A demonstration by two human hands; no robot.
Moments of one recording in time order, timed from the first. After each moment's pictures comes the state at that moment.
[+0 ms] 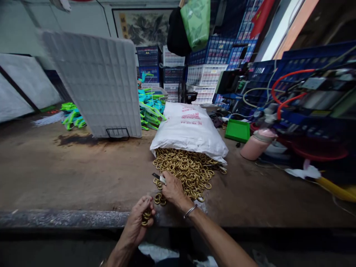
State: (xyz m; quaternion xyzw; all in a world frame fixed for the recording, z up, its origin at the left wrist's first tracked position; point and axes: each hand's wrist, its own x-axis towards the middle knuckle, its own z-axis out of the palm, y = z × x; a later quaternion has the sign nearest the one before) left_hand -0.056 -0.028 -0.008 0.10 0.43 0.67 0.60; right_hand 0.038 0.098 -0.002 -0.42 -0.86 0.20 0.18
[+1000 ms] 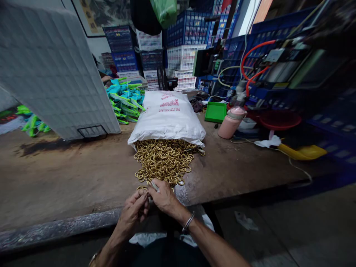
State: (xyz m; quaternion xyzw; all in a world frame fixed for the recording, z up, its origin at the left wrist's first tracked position) left_hand -0.023 -0.014 -0.001 0.27 0.54 0.53 0.60; right_hand 0.087 0.058 -0.002 -0.43 -0.72 0.48 0.26
